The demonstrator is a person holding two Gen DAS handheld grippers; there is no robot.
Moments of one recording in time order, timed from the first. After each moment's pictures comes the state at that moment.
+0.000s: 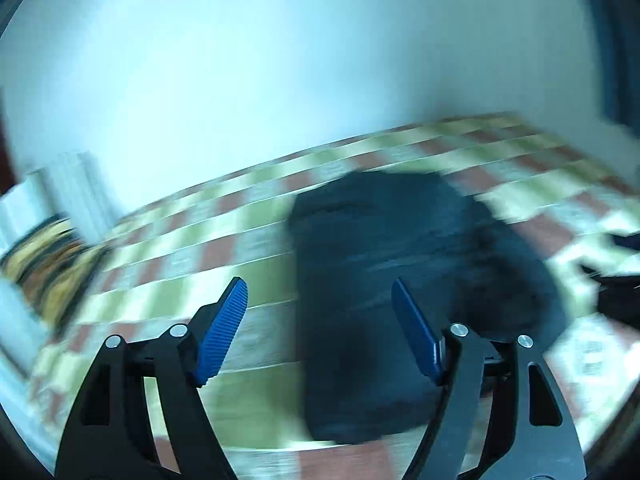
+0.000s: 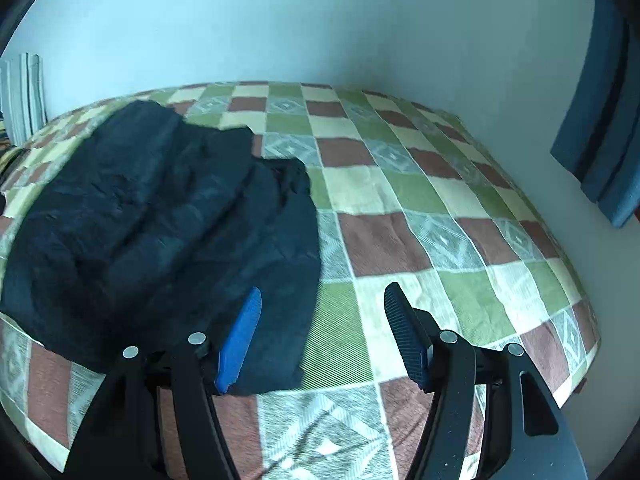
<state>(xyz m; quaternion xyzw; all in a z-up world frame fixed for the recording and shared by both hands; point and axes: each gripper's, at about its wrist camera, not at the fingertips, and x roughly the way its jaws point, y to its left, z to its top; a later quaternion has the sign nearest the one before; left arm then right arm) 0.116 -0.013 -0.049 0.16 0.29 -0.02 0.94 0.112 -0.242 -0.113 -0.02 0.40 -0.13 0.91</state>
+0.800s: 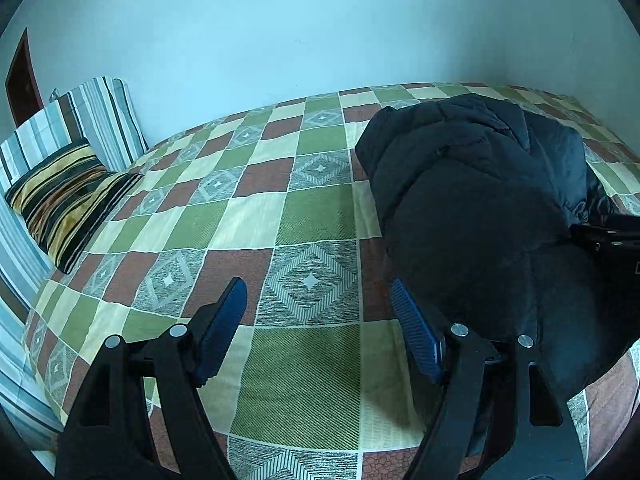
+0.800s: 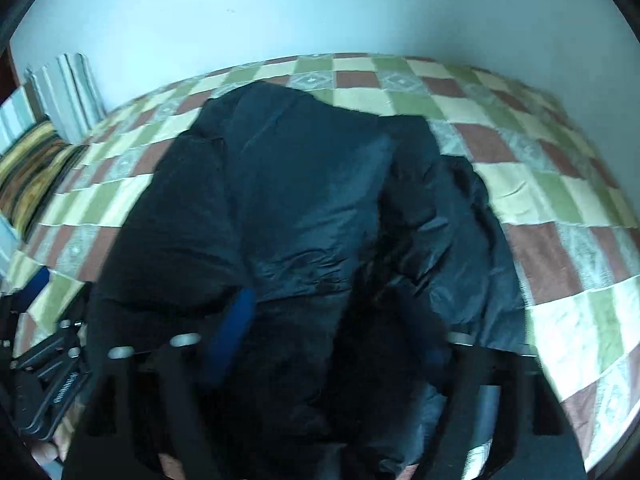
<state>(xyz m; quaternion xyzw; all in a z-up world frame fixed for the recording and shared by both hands) 0.163 0.050 -0.111 0.11 0.36 0.03 0.93 0.197 -0.149 -0.136 0.06 0.46 0.01 0.88</state>
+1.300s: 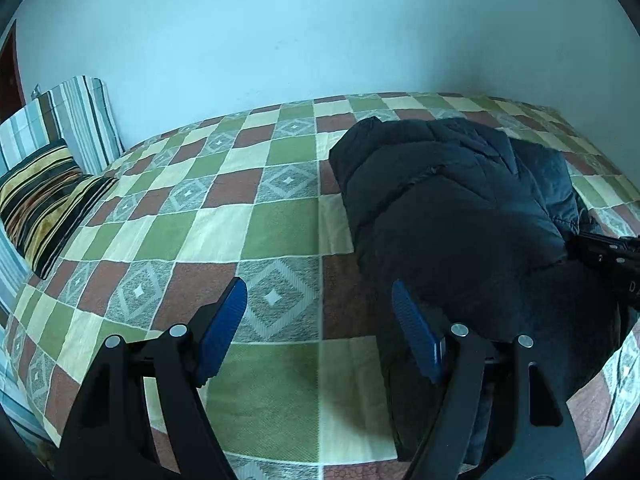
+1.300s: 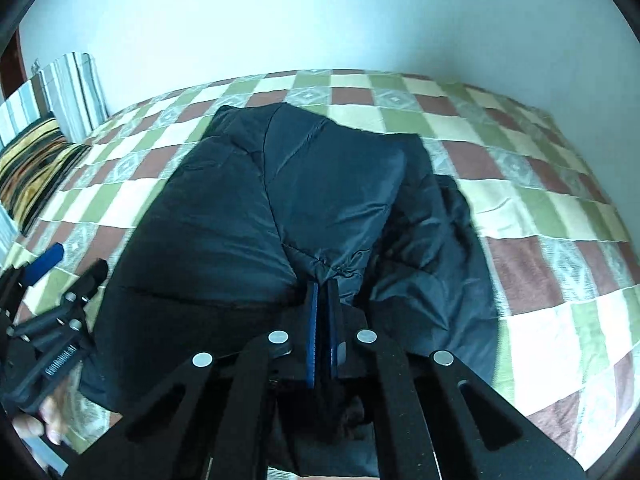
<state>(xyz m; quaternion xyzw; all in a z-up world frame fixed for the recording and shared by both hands) 0.174 0.033 -0.102 0.08 0.36 -0.02 0.93 0.179 -0.169 -0.119 0.03 0.43 -0.01 0.90</state>
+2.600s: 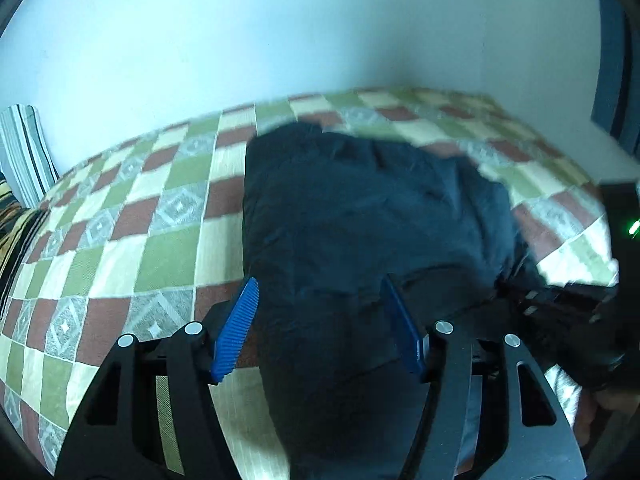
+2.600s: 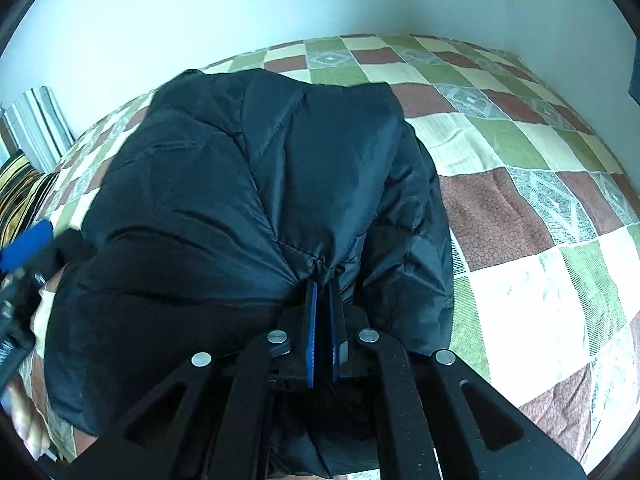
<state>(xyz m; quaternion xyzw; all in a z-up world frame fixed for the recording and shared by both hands) 0.180 -0.065 -0.093 0.09 0.36 -0.13 0.92 0.175 -0.240 -0.165 0.09 0.46 -0.04 0.88</state>
